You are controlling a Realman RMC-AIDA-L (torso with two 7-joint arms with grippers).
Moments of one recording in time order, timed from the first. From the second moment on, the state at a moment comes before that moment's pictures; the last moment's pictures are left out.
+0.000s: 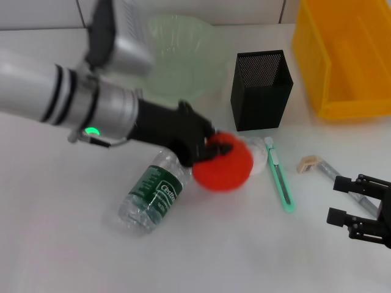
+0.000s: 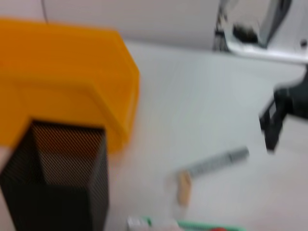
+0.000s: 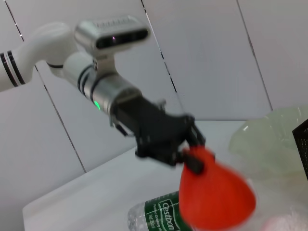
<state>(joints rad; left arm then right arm) -0.58 -2.07 1.49 1.06 1.99 1.30 -1.80 0.27 2.01 -0.48 -0.50 -2.06 -1.84 1.14</state>
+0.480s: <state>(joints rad) -0.68 -2.06 0.94 0.98 1.84 1.21 -1.69 0.27 2.03 -0.47 -0.50 -2.06 -1.84 1.13</state>
